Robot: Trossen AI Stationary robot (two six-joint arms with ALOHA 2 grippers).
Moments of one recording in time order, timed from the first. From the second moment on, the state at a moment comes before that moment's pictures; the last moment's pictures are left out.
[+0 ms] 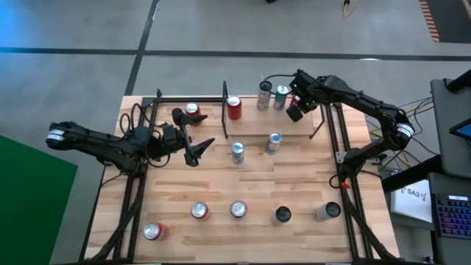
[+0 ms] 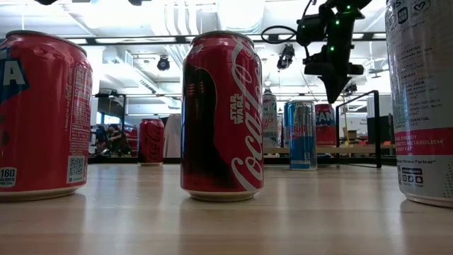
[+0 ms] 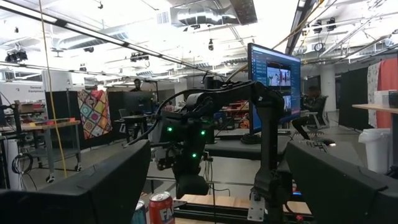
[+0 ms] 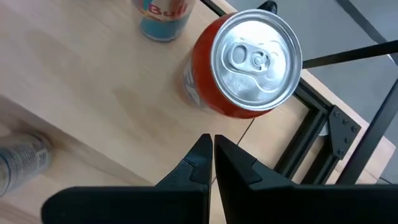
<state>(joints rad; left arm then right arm) -0.13 1.00 0.66 0.69 -0.41 0.20 -0.71 1.44 1.30 -1.12 0.24 0.18</state>
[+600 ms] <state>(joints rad) -0.13 1.00 0.66 0.69 -0.41 0.21 -0.71 1.52 1.29 -1.06 0.30 0.16</state>
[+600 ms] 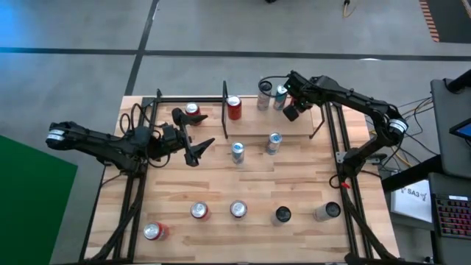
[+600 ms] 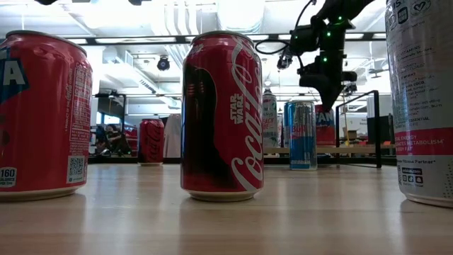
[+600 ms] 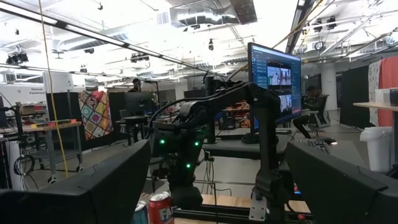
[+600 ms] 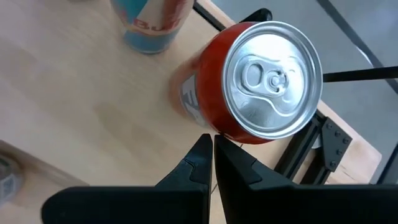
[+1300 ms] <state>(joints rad) -0.13 1.00 0.66 0.69 -0.41 0.21 -0.72 1.52 1.29 -1.00 0.33 0.16</state>
